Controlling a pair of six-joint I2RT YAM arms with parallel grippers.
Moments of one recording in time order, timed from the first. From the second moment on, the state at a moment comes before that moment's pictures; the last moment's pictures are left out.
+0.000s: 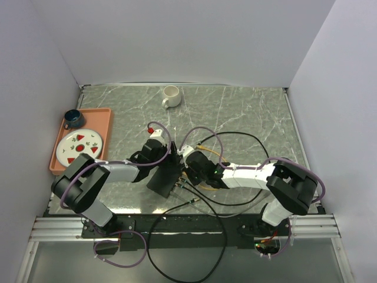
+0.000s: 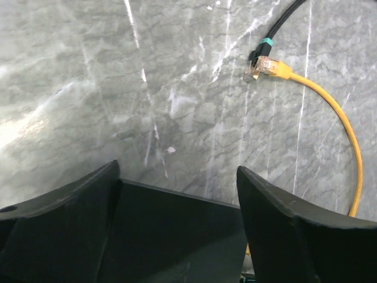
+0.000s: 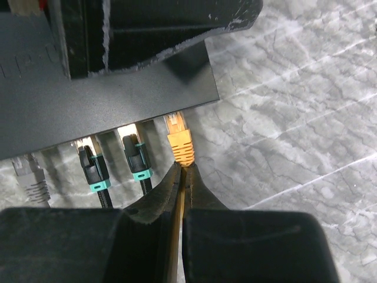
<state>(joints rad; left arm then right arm) -0.65 1.57 0.56 0.46 -0.01 -0.62 0.98 1.55 0.73 0.00 0.13 0.20</state>
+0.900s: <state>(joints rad) -0.64 1.29 0.50 0.03 -0.17 -0.71 0.98 1.61 0.76 0.15 0.10 0.21</state>
